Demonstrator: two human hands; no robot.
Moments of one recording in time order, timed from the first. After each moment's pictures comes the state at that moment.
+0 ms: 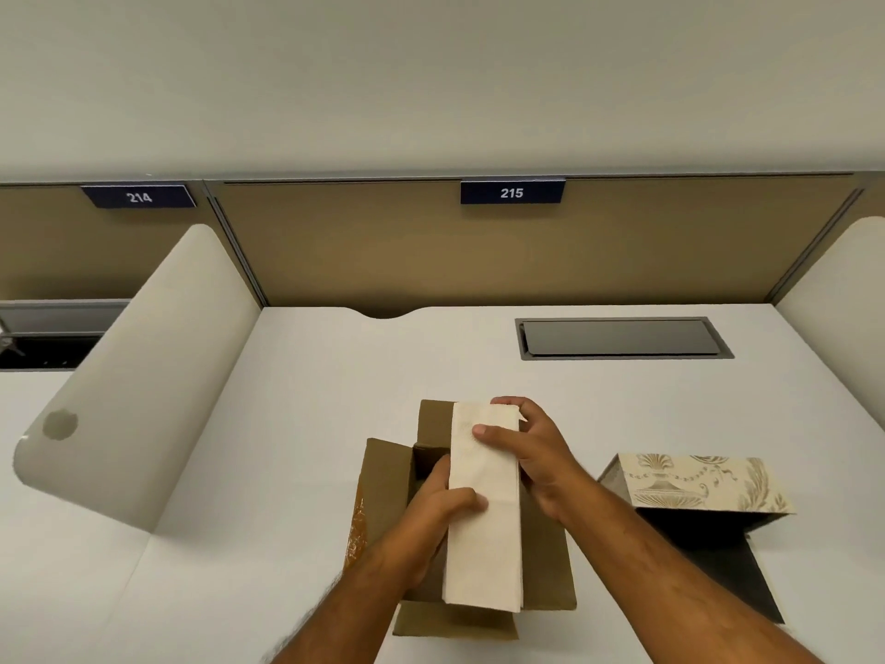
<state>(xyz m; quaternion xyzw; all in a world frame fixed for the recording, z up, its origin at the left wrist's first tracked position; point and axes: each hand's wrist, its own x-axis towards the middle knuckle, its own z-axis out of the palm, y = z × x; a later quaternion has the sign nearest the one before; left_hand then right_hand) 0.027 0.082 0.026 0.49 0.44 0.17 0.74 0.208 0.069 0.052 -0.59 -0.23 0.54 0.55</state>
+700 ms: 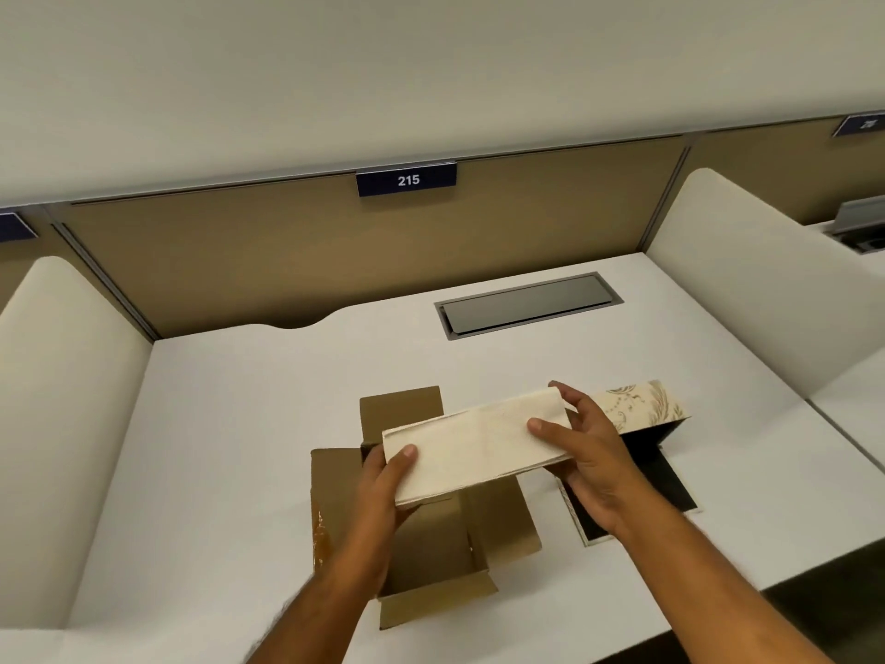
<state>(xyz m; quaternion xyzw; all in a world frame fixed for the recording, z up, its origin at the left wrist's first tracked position) 0.010 0.083 0.024 0.44 0.41 0.26 0.75 0.247 -0.045 0.068 -0.59 -0.11 0.43 0.67</state>
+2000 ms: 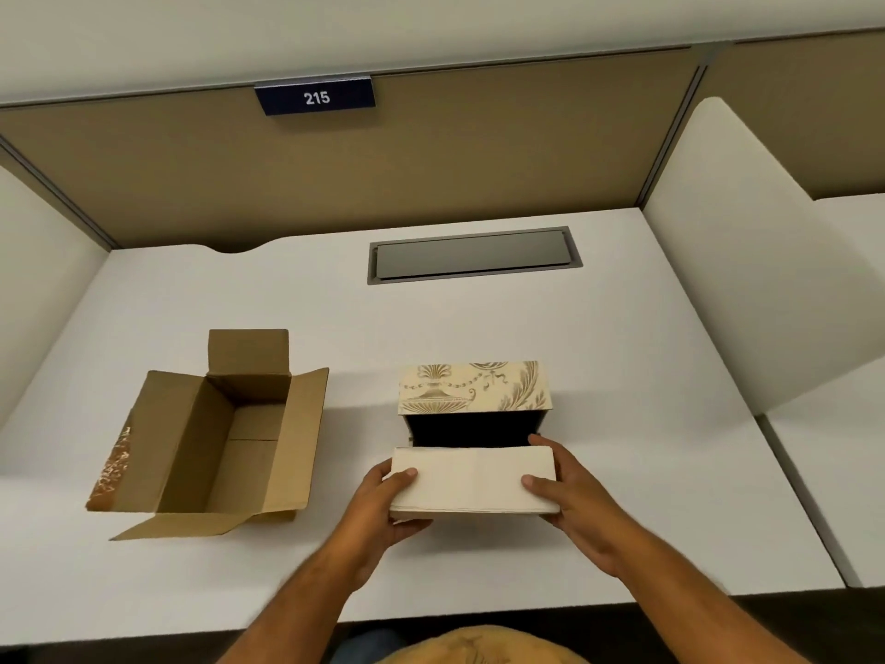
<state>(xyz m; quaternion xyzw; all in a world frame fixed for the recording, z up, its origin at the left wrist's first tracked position) 0.241 -0.104 -0.060 0.31 0.54 0.19 0.75 0.516 -0.221 -0.051 -0.61 -0.16 0.62 0.46</state>
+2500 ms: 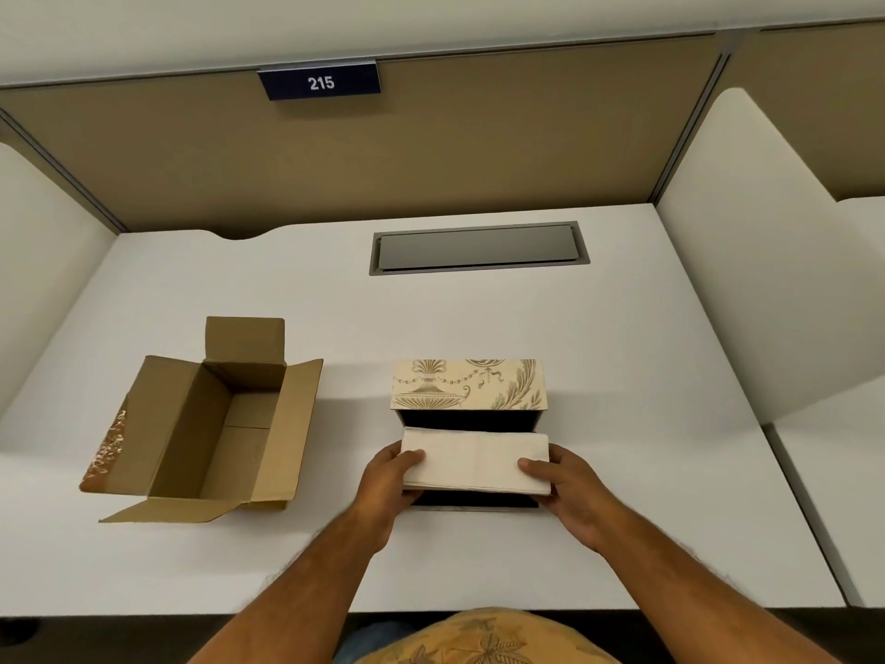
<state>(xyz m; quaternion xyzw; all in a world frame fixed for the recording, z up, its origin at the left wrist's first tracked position) 0.284 -0.086 -0.089 0.30 0.61 0.20 0.71 0.542 -0.195 -0.093 -0.61 -0.06 0.63 0.47</state>
